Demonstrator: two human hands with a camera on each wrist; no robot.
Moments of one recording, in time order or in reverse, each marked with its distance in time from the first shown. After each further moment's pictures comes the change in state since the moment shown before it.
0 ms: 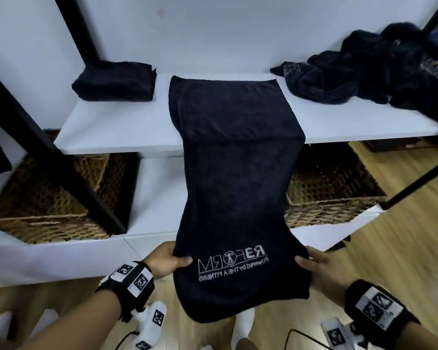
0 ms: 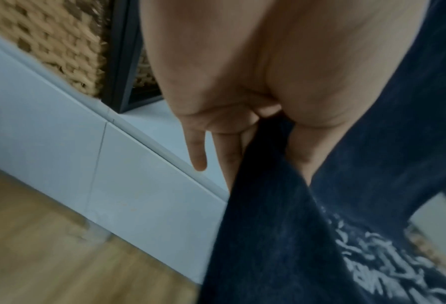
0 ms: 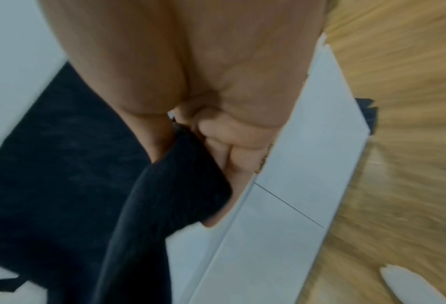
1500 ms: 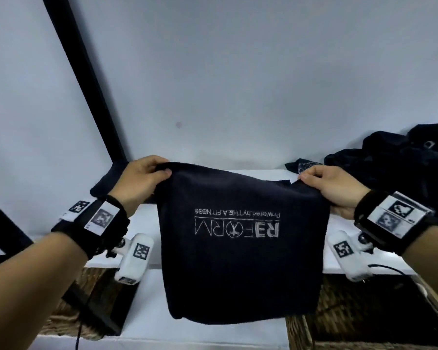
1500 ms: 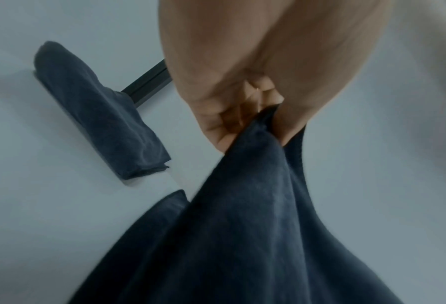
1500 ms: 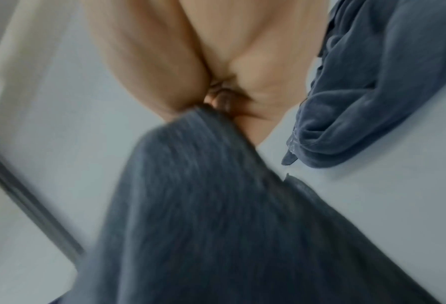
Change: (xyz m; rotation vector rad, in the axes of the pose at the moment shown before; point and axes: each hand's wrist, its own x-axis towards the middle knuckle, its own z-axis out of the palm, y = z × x) left_hand 0.032 0.333 -0.145 -0.107 0.693 0.578; right_hand 0.121 -0.401 0.025 -0.361 0.012 -0.585
